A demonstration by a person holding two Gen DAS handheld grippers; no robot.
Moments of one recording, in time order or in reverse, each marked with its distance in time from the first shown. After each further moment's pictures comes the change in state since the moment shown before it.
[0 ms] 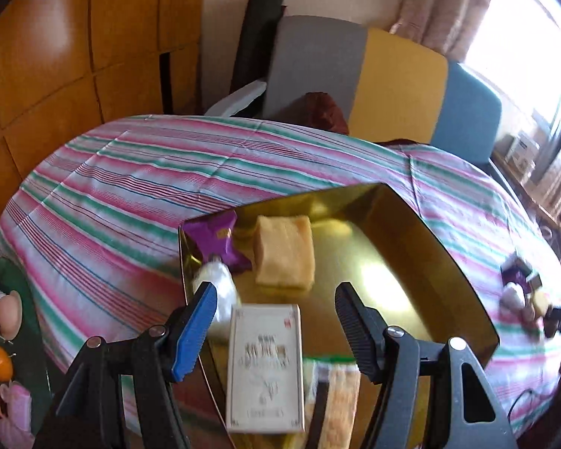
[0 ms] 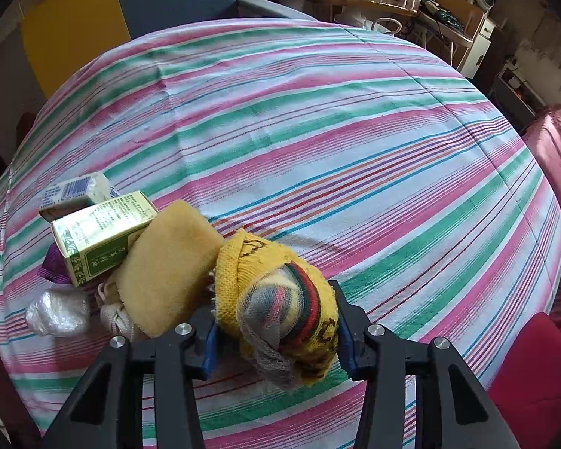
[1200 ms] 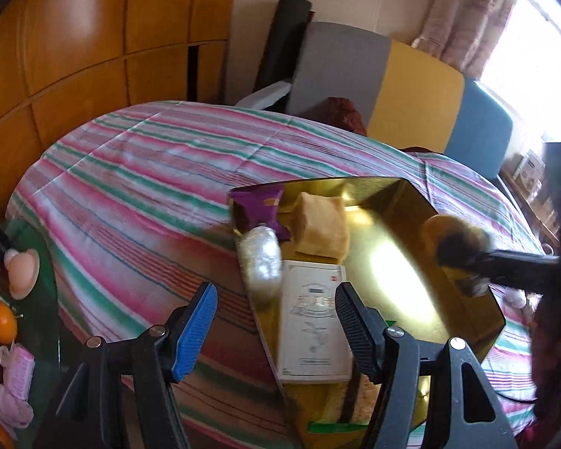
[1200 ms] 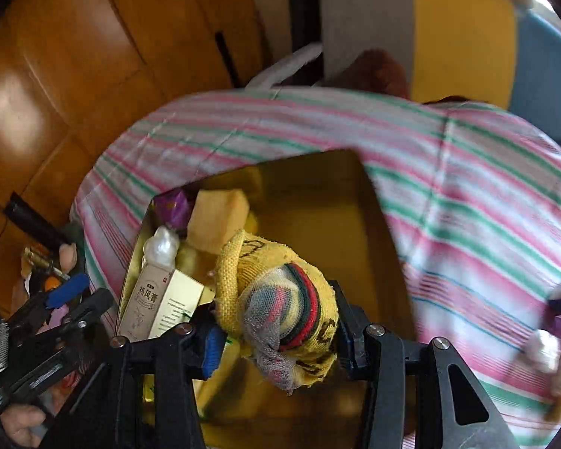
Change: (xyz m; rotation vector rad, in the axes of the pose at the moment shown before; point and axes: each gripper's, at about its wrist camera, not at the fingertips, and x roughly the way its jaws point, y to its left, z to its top) left arm -0.017 0.044 -0.032 -0.105 -0.010 0.022; right arm -0.137 0.375 -0.154 -0.837 -0.003 0.668
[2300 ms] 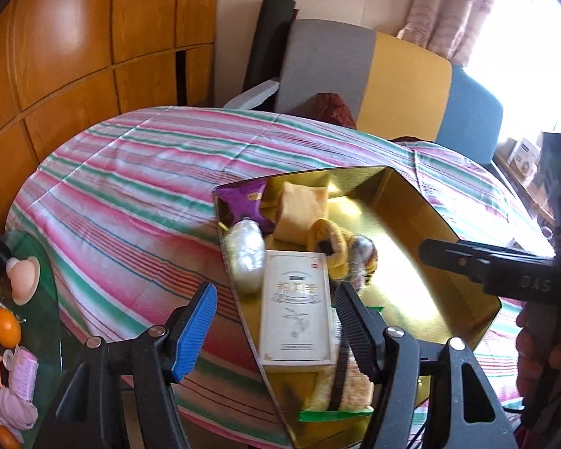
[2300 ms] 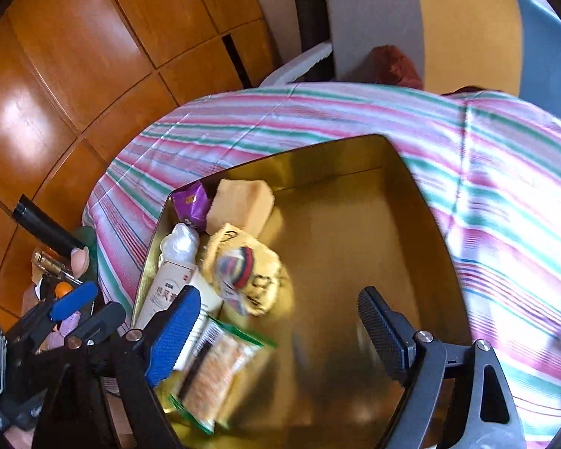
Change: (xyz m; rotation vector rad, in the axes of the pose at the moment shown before) left arm -0.009 -0.025 -0.008 0.077 -0.003 -0.005; right arm -0.002 0.009 -0.020 0.034 -0.062 0.050
